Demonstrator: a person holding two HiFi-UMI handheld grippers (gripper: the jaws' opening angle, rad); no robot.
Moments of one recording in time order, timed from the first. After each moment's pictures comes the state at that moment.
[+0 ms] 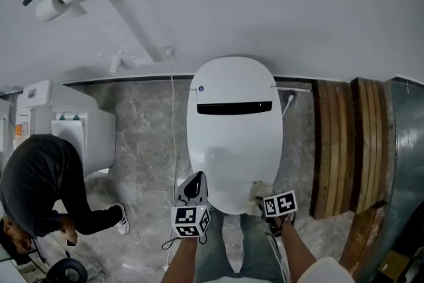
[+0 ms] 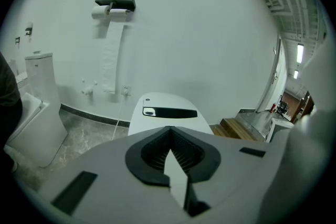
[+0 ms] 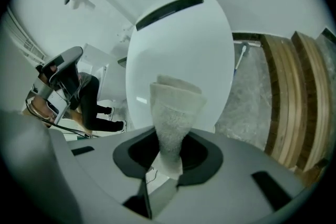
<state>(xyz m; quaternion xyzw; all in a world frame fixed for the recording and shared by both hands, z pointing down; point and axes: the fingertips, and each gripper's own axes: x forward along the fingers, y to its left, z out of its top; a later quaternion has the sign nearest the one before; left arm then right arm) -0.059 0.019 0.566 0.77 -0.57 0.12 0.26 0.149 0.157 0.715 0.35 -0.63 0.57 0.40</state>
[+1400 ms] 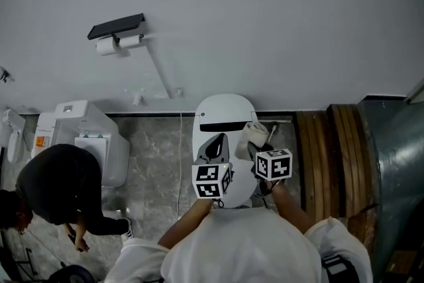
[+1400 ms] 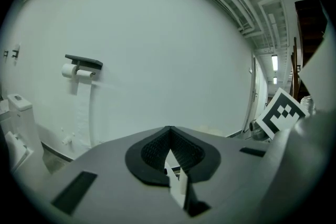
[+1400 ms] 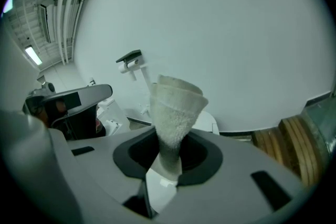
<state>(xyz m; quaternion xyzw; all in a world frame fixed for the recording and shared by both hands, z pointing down) 0.038 -0.001 0.280 0.84 -0.53 0.01 0.14 0.143 0.008 0.370 0.51 -0.78 0.29 0.19</state>
